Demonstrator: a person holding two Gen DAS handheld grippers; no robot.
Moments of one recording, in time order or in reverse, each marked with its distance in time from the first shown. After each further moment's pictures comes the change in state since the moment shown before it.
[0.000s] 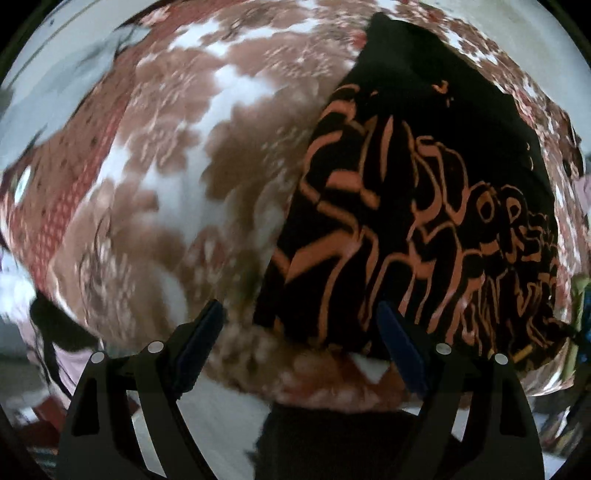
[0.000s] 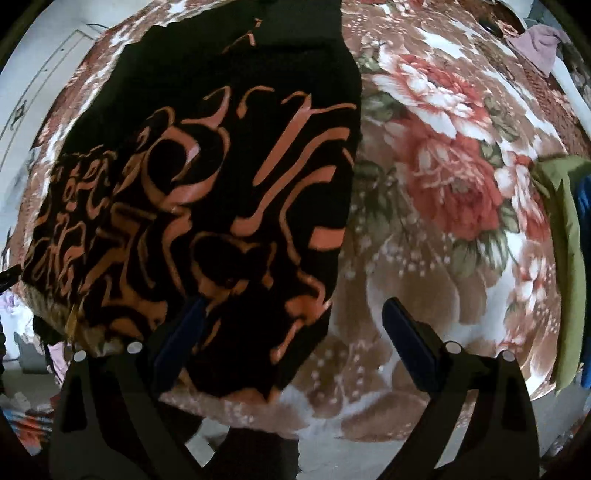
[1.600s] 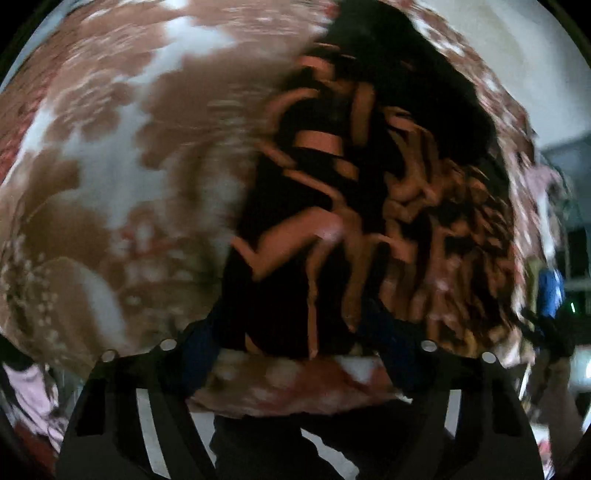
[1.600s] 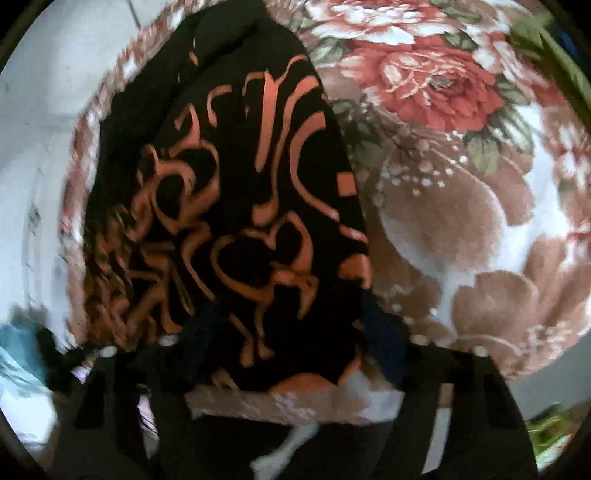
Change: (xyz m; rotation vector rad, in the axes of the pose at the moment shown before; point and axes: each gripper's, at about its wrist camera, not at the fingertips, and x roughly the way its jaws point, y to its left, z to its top) left arm 0.041 0.001 0.002 0.083 0.083 -0.295; right arm 0.014 -0.036 -0.033 0.347 0.045 0.177
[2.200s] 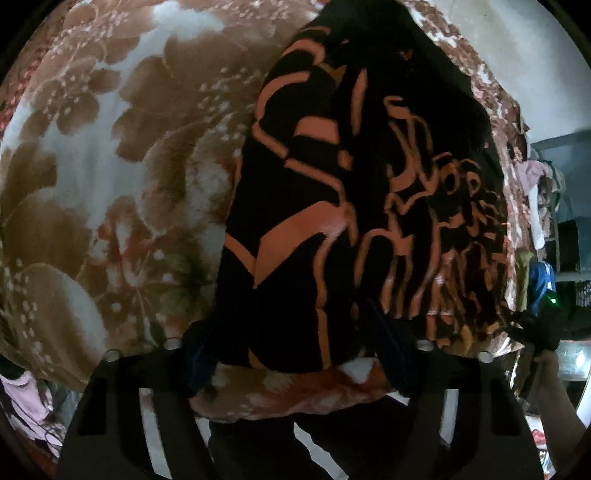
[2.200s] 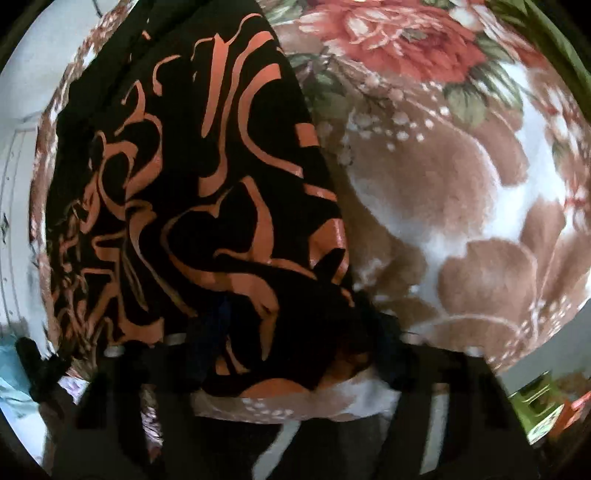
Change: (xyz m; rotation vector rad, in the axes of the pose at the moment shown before) left arm 0.019 0.017 0.007 -0.040 0.049 -0.033; right arm 0.027 -0.009 -0.001 0.091 0.075 -0.071
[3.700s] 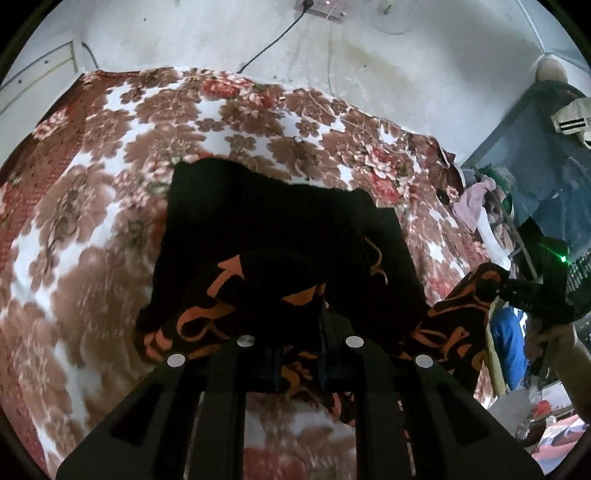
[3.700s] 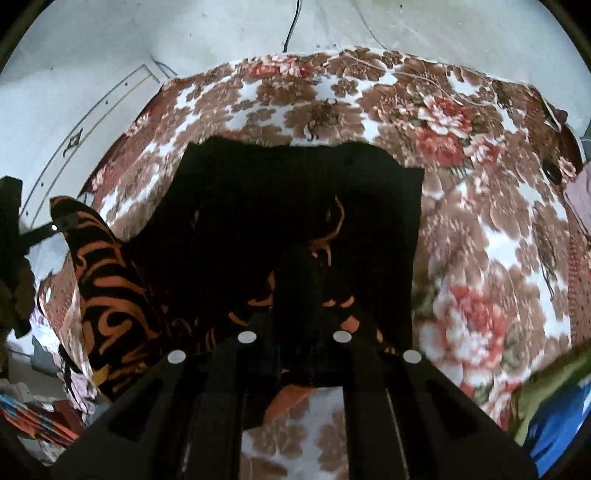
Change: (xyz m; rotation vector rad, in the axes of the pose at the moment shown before) left arm -0.103 -0.221 0.208 0.369 -0.375 -0.087; right arm -0.153 0.211 0.198 -0.643 -0.347 0.054
